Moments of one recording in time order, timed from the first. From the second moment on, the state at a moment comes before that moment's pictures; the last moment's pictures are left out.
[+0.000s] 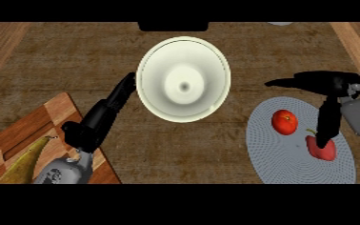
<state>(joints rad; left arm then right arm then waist) -0.15 0.25 -0.28 -1.56 0.14 -0.01 0.04 -0.57 -0.69 0.32 -1.26 0.22 0.96 0.22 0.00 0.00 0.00</state>
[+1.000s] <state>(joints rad) -0.14 0.19 -0.20 -1.57 0.08 -0.10 0.06 -0.43 -0.61 0.25 -1.25 0.61 0.77 0.04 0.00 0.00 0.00</state>
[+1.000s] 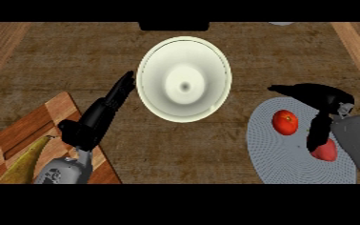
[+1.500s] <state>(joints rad) -0.12 0.14 -0.19 -1.57 0.03 -0.12 0.06 -0.43 -0.53 0.22 -1.12 0.74 0.72 -0.07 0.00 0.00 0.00</state>
